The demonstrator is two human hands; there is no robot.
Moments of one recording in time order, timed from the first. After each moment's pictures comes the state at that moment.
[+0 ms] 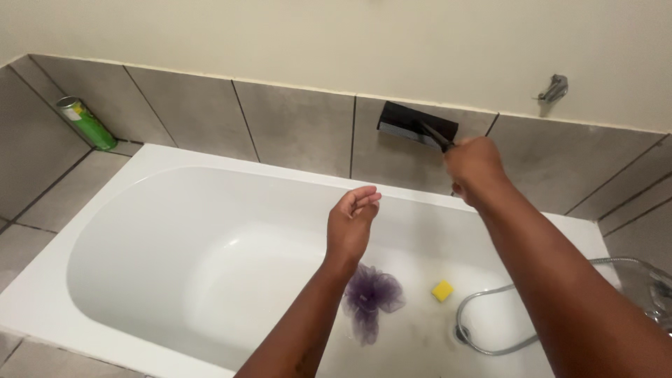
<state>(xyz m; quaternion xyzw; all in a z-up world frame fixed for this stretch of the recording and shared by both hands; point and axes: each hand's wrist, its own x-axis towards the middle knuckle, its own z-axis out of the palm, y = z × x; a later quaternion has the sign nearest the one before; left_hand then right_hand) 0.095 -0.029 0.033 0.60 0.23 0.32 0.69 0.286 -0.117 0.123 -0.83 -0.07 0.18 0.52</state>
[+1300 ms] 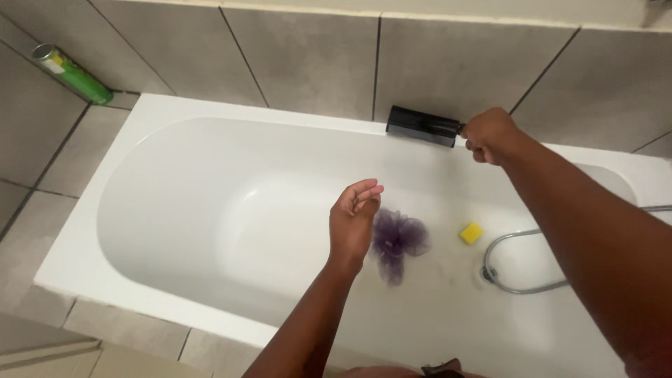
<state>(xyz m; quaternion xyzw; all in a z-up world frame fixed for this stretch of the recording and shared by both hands) 0.045 -0.025 -0.004 0.55 0.35 0.25 0.72 0.360 -0.078 -0.025 -0.83 0.01 0.31 0.46</state>
